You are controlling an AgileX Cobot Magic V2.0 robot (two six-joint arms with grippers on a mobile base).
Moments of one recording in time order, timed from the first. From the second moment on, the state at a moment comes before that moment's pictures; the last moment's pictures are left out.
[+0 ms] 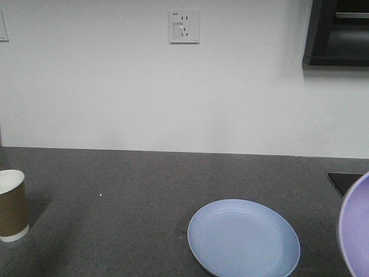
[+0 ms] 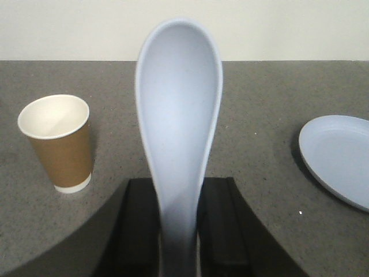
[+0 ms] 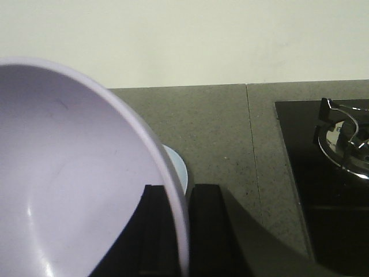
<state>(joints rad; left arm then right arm) -0.19 0.74 -0.94 -0.06 0.67 -0.05 -0.14 0.55 -0.85 0.28 0.73 -0.16</state>
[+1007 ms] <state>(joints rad) -0.19 0.74 -0.94 -0.06 0.67 -0.05 -0.14 0.55 -0.85 0.28 0.73 -0.16</state>
